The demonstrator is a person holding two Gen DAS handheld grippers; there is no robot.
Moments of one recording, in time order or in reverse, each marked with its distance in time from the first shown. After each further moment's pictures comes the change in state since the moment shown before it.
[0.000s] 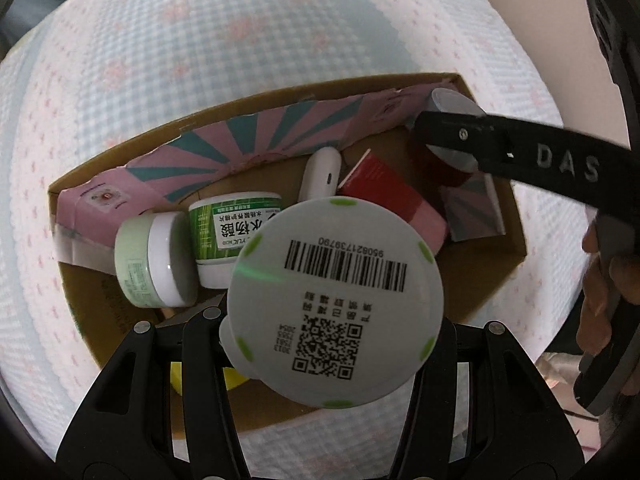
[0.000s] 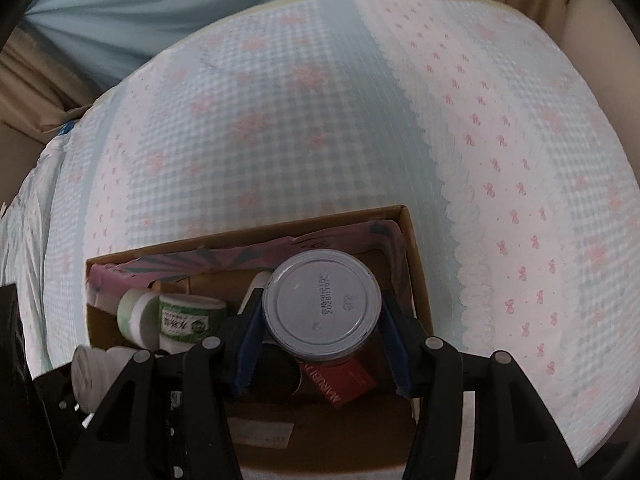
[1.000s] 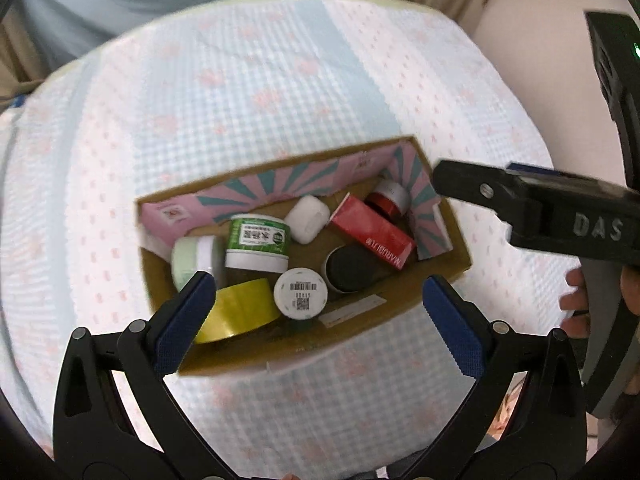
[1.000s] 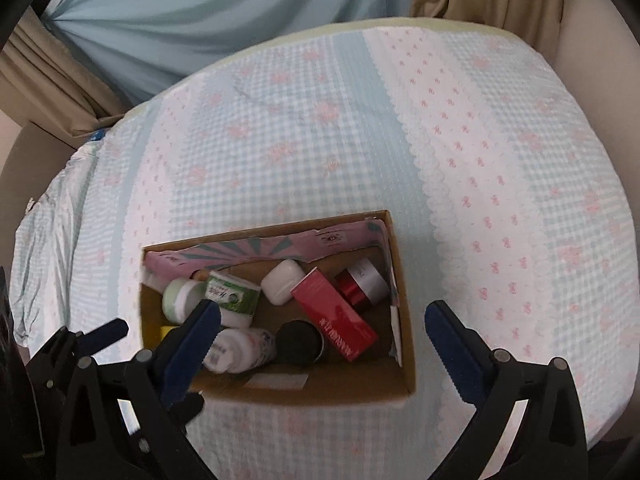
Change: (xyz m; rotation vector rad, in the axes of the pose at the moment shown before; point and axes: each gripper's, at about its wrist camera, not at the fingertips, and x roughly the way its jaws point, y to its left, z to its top) left arm -0.103 -0.028 -0.028 -0.036 -0.207 0.076; right arm -0.097 0.003 -0.026 -0.034 -0.079 0.062
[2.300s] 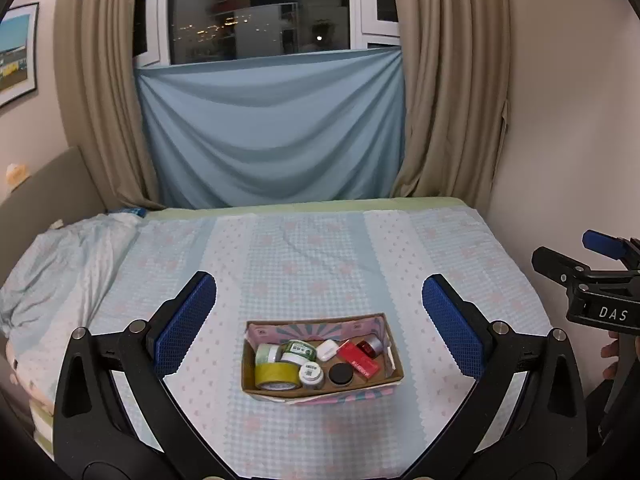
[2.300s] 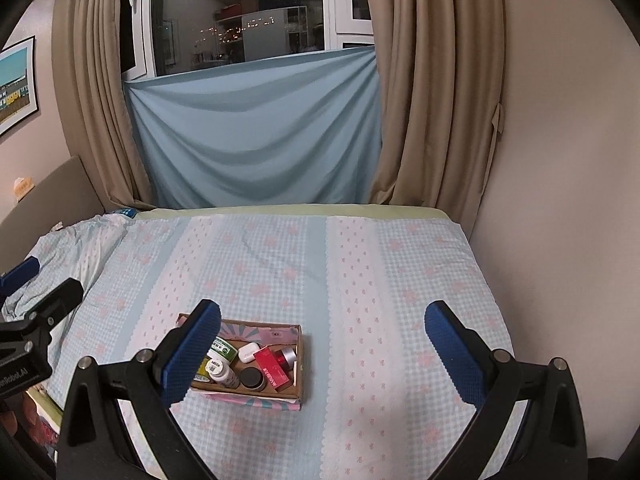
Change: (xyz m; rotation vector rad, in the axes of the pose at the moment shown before) left arm -0.309 -0.117 -0.060 -0.090 -0.663 0.275; right arm -0.314 -0.027 -0.076 -0.184 -0.553 -0.125
